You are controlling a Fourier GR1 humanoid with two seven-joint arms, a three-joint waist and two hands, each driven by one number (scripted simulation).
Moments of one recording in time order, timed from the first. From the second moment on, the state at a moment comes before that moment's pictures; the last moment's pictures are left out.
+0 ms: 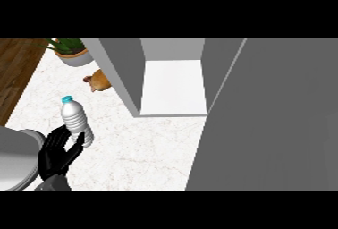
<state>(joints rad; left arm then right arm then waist) -0.29 0.18 0.48 -0.47 0.25 -0.09 -0.85 0.07 -0.18 0.63 -2.45 0.16 -0.29 0.40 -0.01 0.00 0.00</state>
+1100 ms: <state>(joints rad) -0.41 0.06 0.13 -0.57 -0.02 -0.06 -0.92 0.07 -0.22 0.62 -2.45 0.14 -0.32 0.38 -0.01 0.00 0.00</state>
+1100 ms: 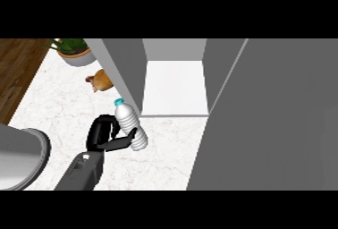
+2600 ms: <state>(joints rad) -0.71 0.00 -0.30 -0.86 0.38 0.36 -0.37 0.14 -0.28 0.64 -2.47 0.12 -0.36 0.32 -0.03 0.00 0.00</state>
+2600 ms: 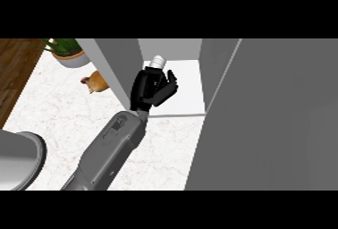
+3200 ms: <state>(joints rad) -0.90 0.00 -0.32 -0.55 0.53 0.49 -0.48 0.21 -0.33 0.60 -2.48 0.07 -0.33 0.24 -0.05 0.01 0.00</state>
